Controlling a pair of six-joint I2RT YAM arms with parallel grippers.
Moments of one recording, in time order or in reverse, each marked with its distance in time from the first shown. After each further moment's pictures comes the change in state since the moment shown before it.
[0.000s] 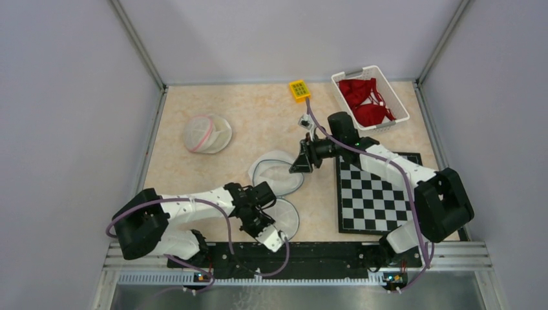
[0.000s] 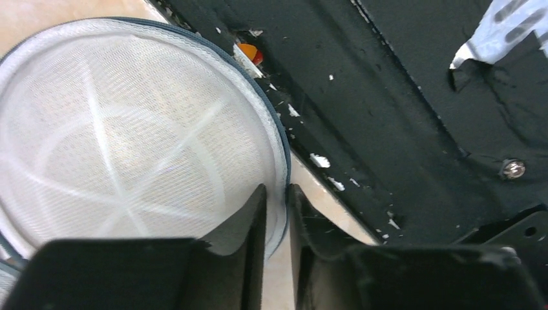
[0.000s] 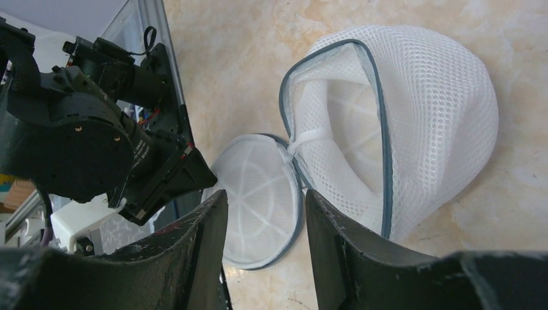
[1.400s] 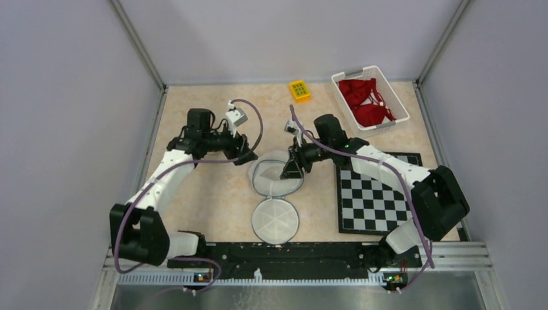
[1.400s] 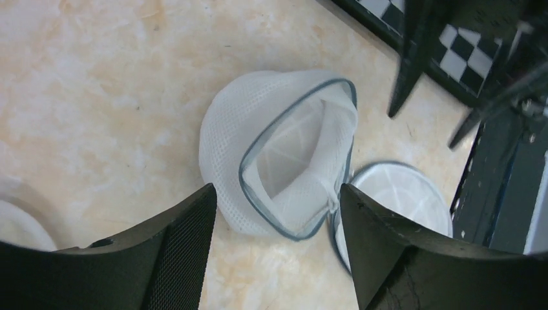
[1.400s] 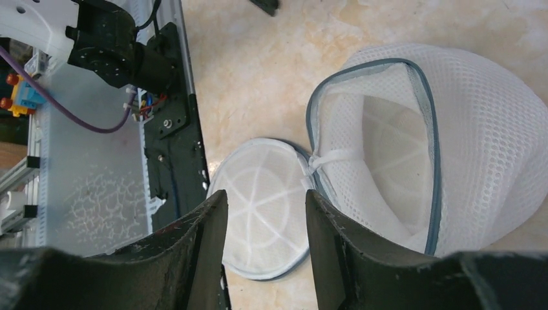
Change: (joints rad) left arm 0.829 0.010 0.349 0.345 0.331 -0.987; right arm 0.116 0.026 0.056 -0.029 0.043 -0.068
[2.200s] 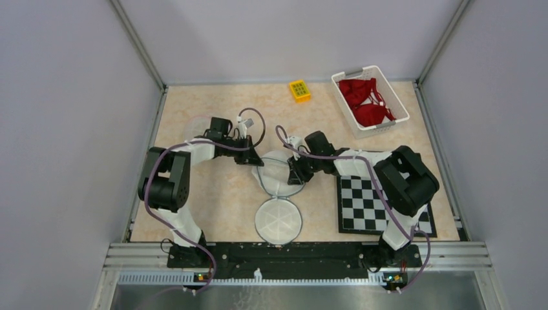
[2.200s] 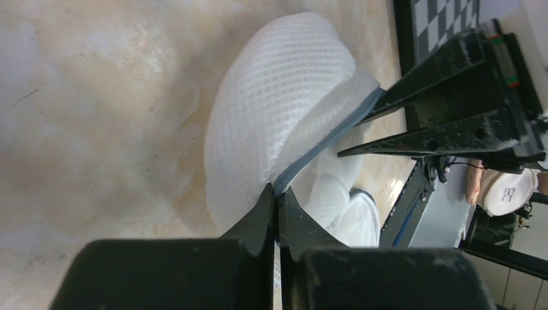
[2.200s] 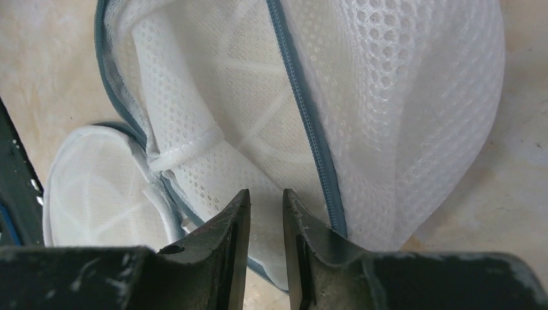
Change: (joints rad) left arm -0.002 0.413 -0.023 0.187 0.066 -0.417; right arm 0.002 0.259 -0.097 0.146 0.286 -0.046
